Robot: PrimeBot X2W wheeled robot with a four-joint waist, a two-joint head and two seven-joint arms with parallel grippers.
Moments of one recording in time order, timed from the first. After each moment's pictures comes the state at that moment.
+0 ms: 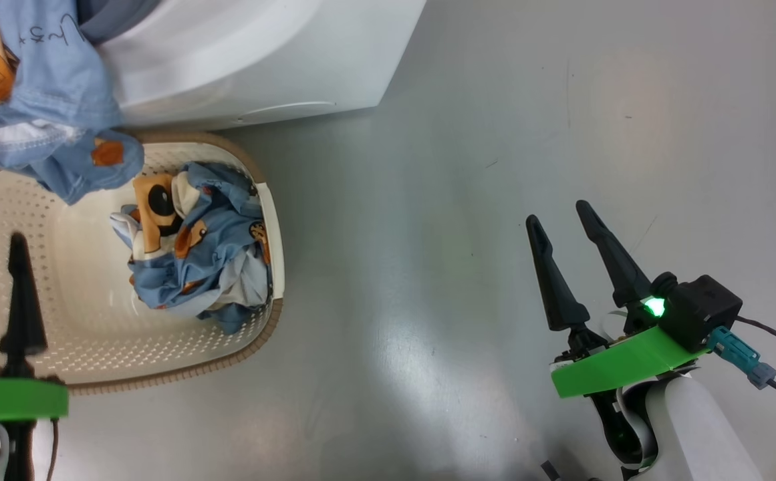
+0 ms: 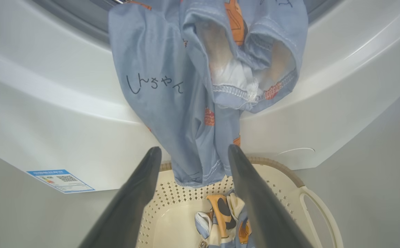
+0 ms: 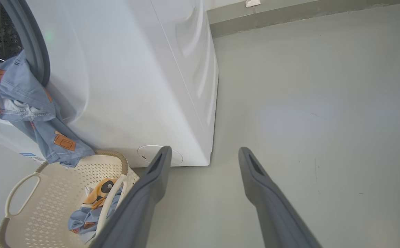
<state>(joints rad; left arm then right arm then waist) -0.21 0.27 0.13 0.09 -0.30 -0.06 -0.26 -0.29 -0.05 0.15 0.11 0.28 0.13 -0.26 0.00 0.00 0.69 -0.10</state>
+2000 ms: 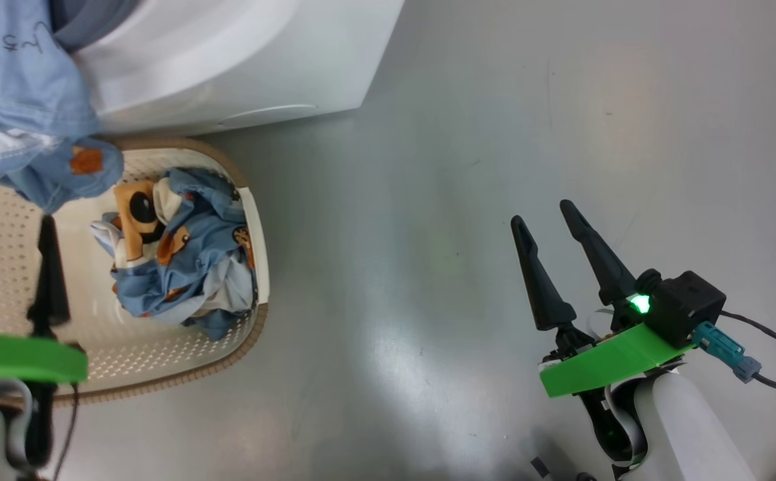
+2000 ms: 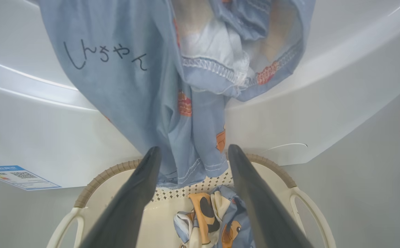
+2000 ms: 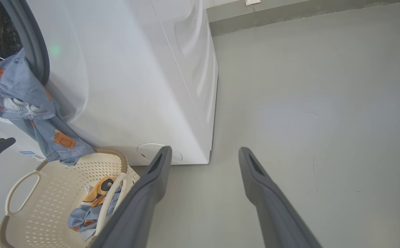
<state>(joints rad) -0.33 0.22 0.11 0.27 -0.27 -0.10 -0.25 -0.31 -0.05 0.18 0.13 0.29 0.13 -0.26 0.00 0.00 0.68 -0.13</state>
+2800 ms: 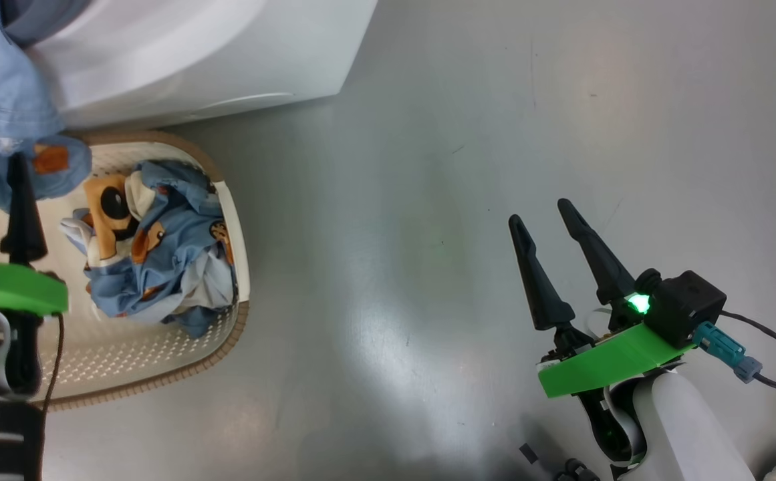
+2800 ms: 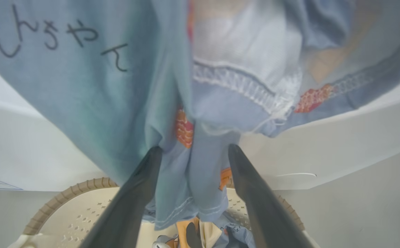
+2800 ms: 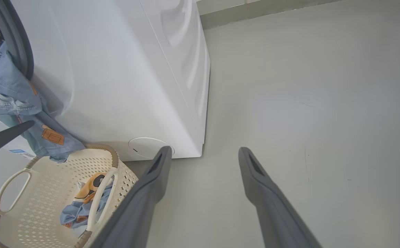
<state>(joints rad) -0.58 0.24 0.09 0.52 -0.36 -0.12 -0.26 -0.31 -0.05 0.19 0.13 0.30 0.13 -0.26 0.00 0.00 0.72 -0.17</state>
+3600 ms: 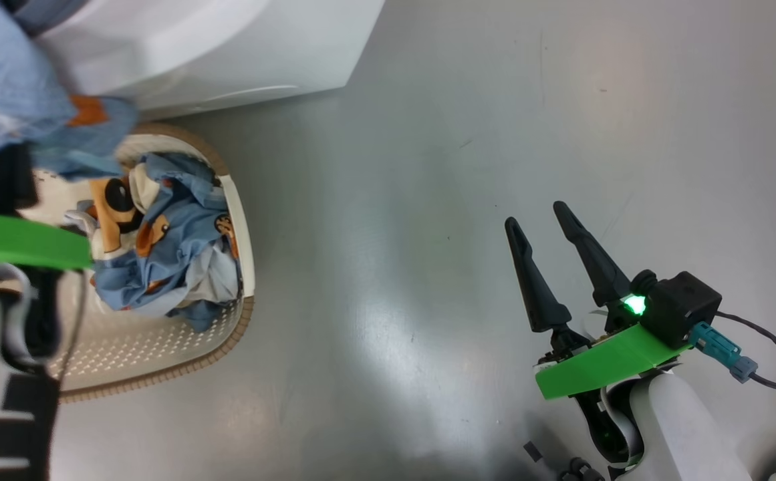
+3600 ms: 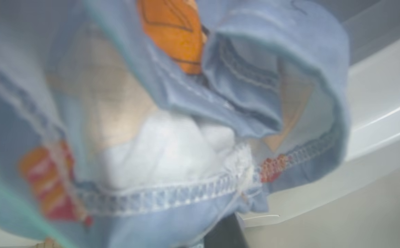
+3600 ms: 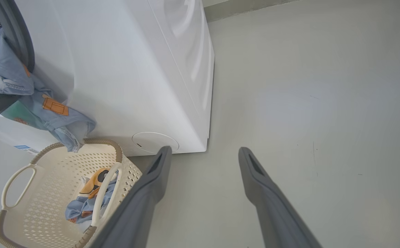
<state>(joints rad) -0.64 0.29 -0.08 0.37 -0.51 -0.13 -0.26 -0.31 -0.05 0.20 0.13 0.31 0.13 -0.26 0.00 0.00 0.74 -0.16</state>
